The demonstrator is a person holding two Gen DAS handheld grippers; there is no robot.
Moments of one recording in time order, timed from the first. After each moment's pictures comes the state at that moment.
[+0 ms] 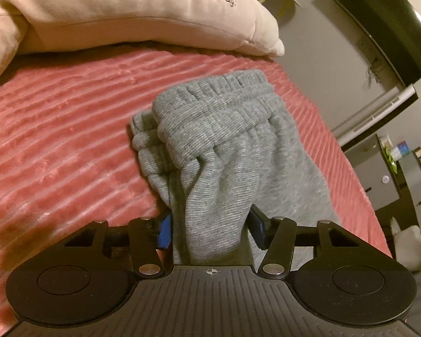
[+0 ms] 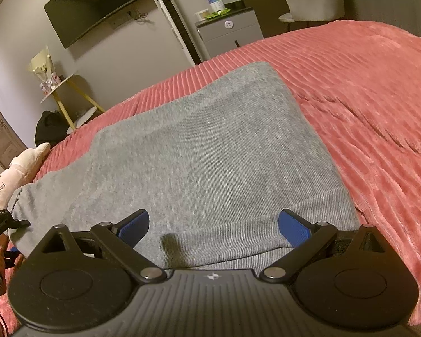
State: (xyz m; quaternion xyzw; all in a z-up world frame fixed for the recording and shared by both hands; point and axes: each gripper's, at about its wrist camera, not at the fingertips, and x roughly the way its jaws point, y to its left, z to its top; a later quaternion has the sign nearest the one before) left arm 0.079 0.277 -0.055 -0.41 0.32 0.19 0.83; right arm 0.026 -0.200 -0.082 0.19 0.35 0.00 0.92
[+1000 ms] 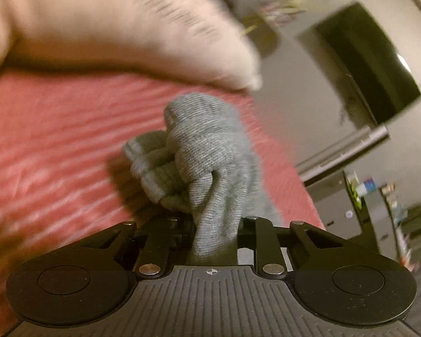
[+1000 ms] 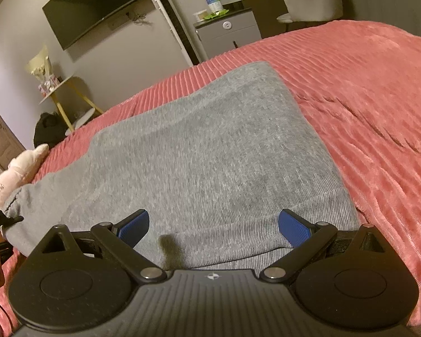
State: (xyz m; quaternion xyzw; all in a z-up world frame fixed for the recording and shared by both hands) left arm 0.076 0.274 -0.027 -0.44 0.22 0.16 0.86; right arm 0.026 -0.204 -0.083 0.21 0.34 0.00 0.92
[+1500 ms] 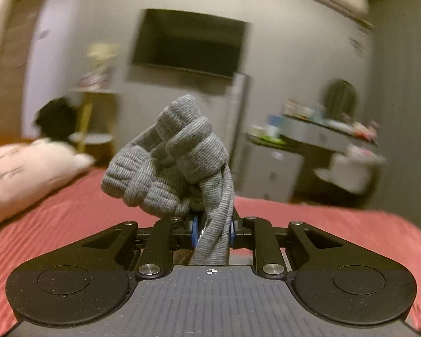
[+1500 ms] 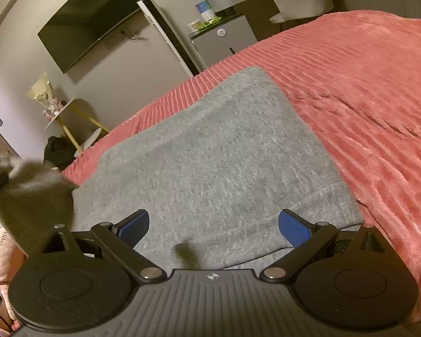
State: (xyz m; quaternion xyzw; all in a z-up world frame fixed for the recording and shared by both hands) left arm 0.044 0.080 0.067 -0.08 0.13 -0.03 0.99; right arm 0.019 -0.212 -0.081 0.26 0.32 0.00 0.91
